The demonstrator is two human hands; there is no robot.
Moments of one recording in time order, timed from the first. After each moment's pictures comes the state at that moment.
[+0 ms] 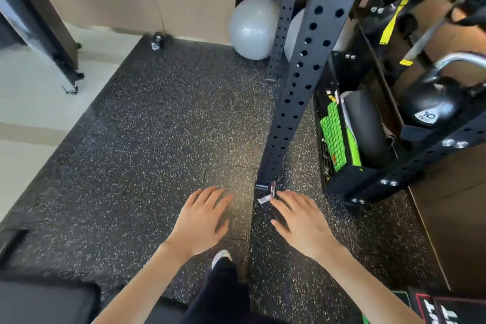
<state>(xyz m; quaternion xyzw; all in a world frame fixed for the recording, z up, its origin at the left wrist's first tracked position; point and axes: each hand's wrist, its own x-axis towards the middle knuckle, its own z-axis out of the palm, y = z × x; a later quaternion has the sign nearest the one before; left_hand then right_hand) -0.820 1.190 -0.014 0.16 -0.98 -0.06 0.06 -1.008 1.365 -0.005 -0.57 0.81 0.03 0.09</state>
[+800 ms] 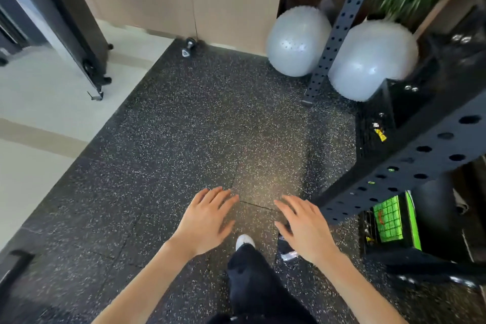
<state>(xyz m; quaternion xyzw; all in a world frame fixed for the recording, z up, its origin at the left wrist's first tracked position) -0.962 0.906 -0.026 0.21 -0.98 -0.05 0.04 -1.160 1.057 -0.019 -0.60 0.79 0.01 0.09</state>
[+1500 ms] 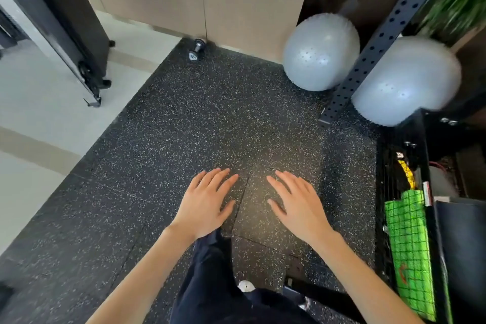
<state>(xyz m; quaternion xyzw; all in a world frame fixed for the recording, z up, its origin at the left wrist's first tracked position) -1.101 0.648 -0.011 0.29 -0.95 -0.10 0.05 -1.299 0.769 -0.006 -0.63 0.77 -0.03 0.08</state>
